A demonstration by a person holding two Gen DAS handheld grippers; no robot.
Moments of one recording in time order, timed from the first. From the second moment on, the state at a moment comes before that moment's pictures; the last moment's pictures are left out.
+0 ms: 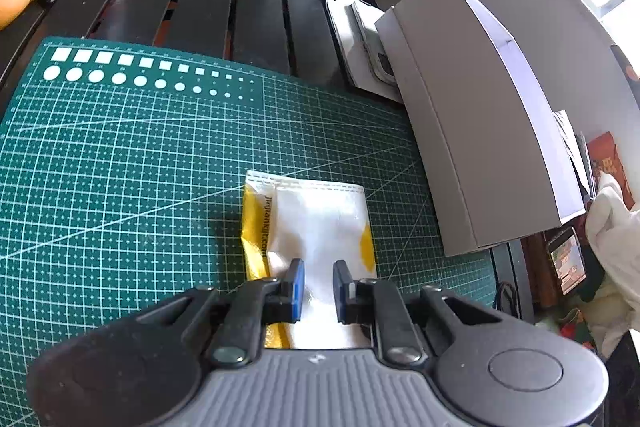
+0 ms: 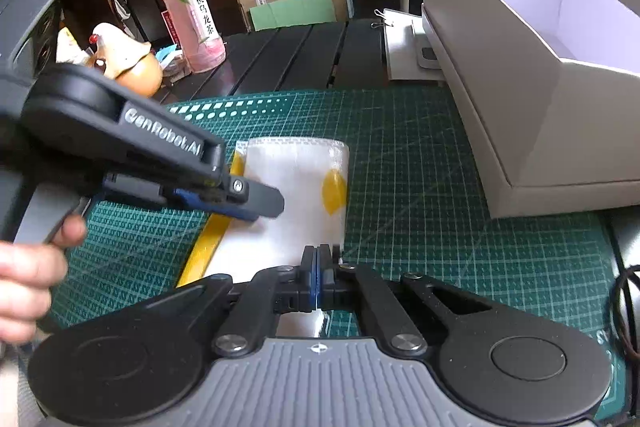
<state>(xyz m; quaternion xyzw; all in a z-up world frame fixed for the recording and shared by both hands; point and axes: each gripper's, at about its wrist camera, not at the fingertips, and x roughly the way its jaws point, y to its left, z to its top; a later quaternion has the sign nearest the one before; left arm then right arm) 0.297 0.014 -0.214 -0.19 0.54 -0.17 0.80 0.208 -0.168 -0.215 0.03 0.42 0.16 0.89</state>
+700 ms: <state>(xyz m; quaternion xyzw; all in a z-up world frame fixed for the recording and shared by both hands) 0.305 0.021 -0.220 -0.22 0.54 -0.18 0.79 0.243 -0.264 -0.234 0.34 0.49 0.23 0.77</state>
